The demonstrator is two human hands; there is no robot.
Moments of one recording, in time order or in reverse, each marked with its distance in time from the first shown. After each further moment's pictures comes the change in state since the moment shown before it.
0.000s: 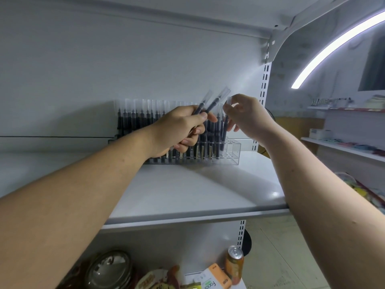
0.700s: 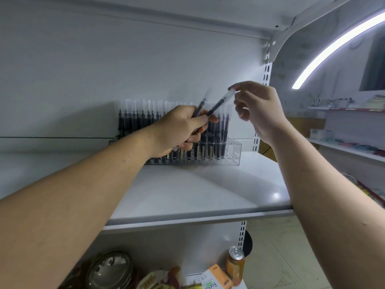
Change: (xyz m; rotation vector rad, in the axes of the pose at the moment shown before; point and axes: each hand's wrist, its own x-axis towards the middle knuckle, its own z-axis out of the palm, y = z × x) left_hand 0.001 0.000 0.003 -0.039 0.046 0.027; right_hand -0.001 -0.009 -0.012 0.493 0.121 -0.010
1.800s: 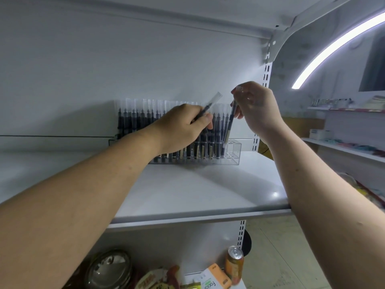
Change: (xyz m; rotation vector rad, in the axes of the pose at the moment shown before) left_hand -0.004 0.006 0.000 0.617 0.080 0.203; right_hand 0.003 0.005 0.002 -0.372 0.076 -0.175
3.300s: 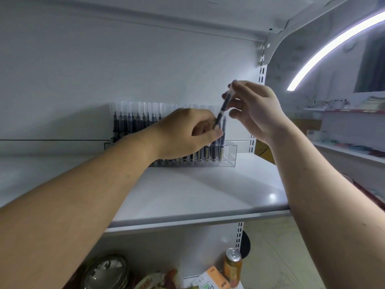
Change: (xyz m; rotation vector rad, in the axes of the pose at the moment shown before) left_hand -0.001 0.008 0.004 0.171 -0.046 0.156; right_hand -0.002 -0.018 -0.012 0.771 -0.196 0.275
